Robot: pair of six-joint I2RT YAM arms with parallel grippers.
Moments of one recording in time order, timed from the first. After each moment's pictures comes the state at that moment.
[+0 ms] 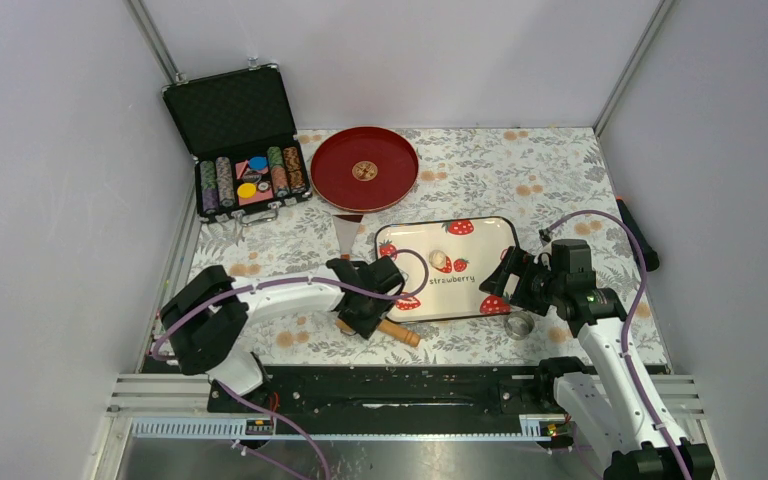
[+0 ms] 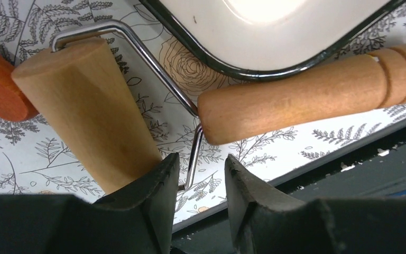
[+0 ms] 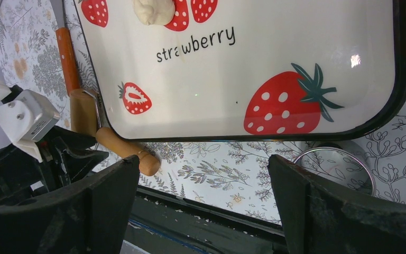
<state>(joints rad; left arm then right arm) -1.00 1.55 0.92 -0.72 -0.03 -0.34 0.10 0.75 0.57 -0.70 -0.36 0.53</state>
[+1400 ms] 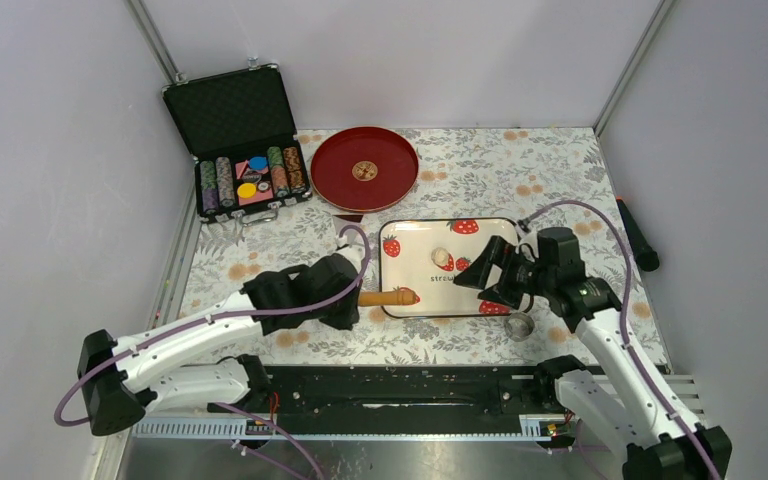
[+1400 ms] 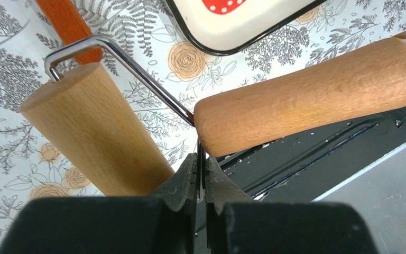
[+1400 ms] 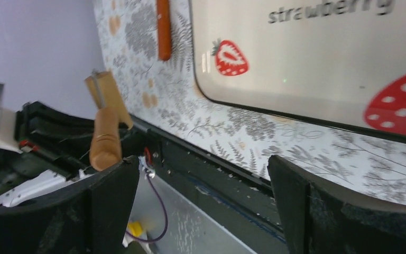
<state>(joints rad) -1.02 1.04 0.86 -0.77 -0.11 -0.57 0.22 0.78 0.63 -0.61 -0.55 0.74</state>
